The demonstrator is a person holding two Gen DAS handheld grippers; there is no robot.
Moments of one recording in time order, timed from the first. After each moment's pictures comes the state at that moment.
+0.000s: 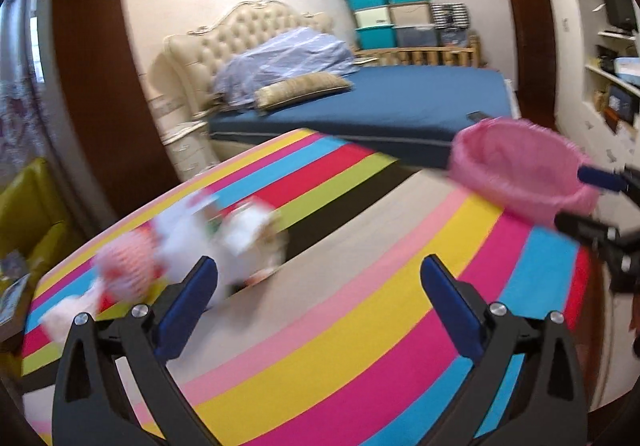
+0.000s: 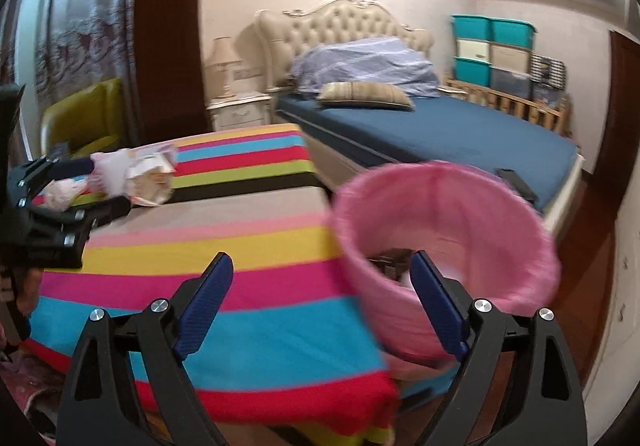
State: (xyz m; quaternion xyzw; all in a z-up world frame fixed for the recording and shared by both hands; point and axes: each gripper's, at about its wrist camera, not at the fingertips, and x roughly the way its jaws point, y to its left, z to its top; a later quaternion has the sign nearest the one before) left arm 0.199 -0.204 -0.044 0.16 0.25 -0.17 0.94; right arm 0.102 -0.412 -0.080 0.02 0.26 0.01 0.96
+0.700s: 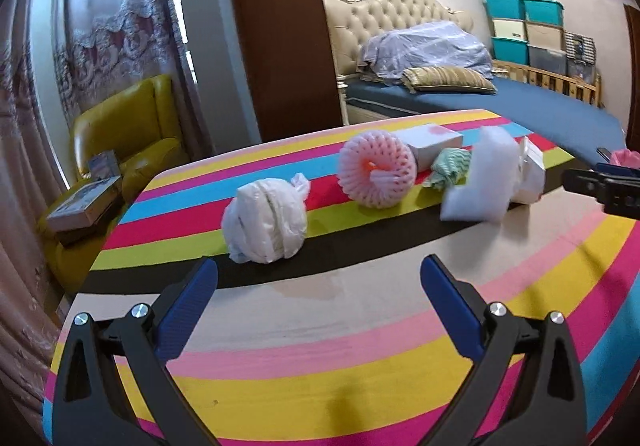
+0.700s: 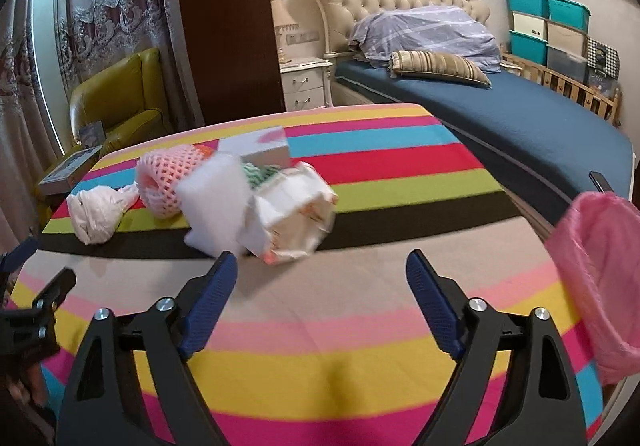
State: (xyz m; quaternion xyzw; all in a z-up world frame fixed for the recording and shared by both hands) left arm 0.201 0.018 -0.056 0.07 0.27 0.04 0.96; right arm 0.236 -0.225 -0.066 0.03 0.32 0.06 0.94
